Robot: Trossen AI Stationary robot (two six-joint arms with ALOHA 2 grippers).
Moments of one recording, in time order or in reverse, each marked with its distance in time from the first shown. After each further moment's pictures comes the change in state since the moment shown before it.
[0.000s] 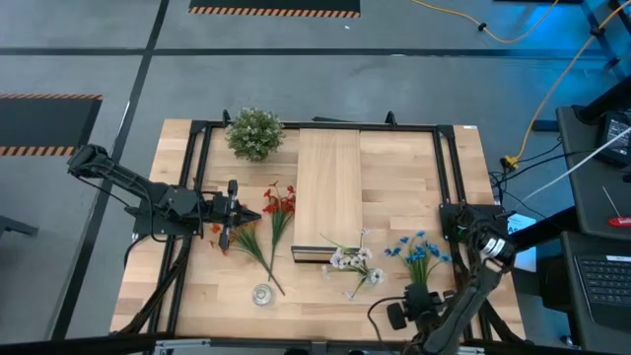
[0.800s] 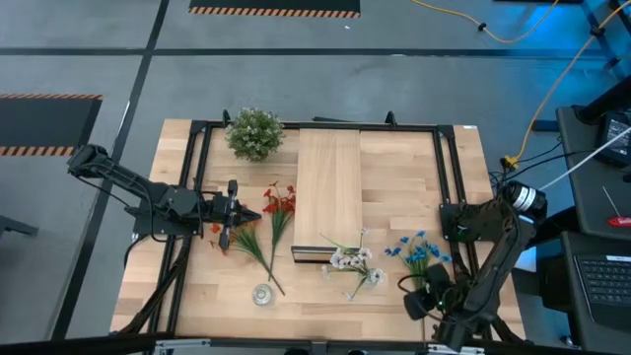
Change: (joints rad) left arm 0.000 0.000 0.000 -0.001 0.000 -0.005; right arm 0.078 -0.438 -0.452 0.423 0.067 0.049
